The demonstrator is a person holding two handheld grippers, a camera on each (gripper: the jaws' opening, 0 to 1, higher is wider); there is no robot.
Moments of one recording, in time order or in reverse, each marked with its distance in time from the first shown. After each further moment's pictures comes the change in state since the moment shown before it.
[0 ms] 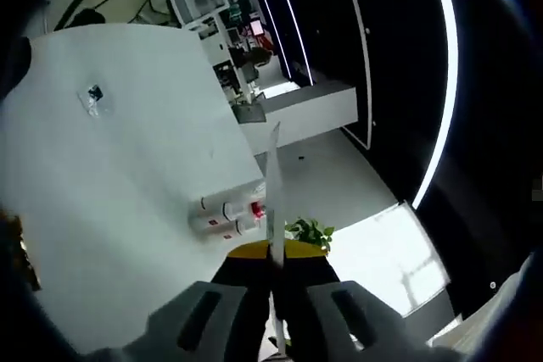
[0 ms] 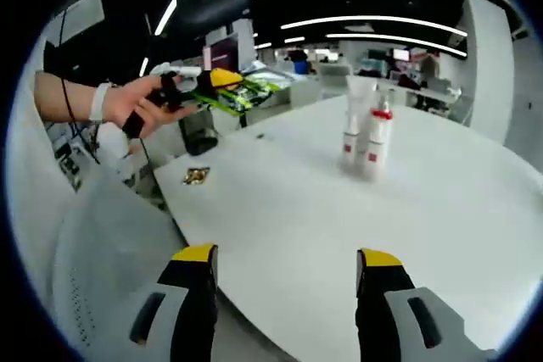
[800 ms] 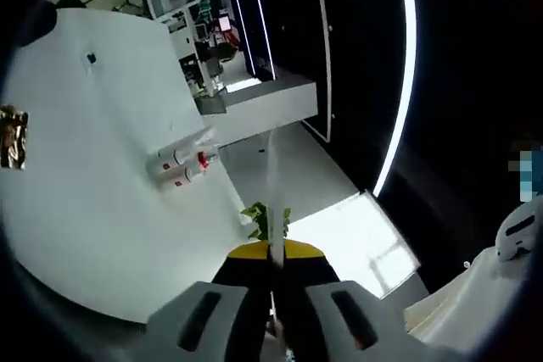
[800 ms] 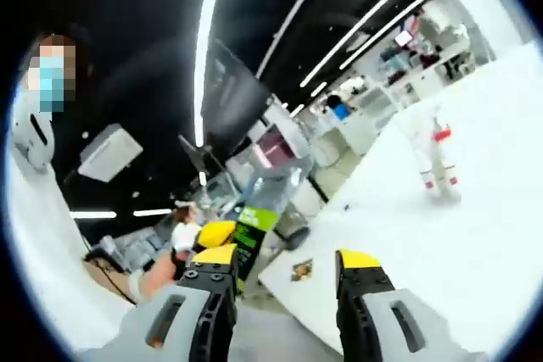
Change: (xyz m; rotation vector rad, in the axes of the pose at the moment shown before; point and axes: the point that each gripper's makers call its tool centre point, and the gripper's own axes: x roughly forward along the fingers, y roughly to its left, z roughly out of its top) left arm -0.092 -0.074 -0.094 0.021 -0.004 -0.209; right arm -0.027 0.024 0.097 0.449 -0.320 0.256
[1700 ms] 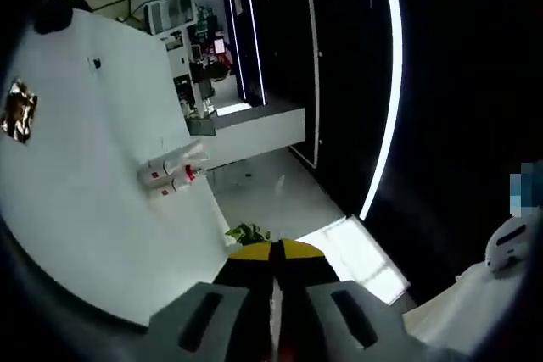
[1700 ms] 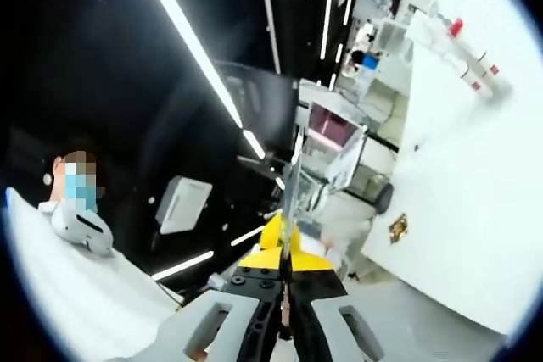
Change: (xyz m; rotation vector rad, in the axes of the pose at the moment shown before) left arm -0.019 -0.027 -0.017 -0.061 -0.141 -0.094; right arm -0.005 0.076 -0.006 0.533 0.064 0.558
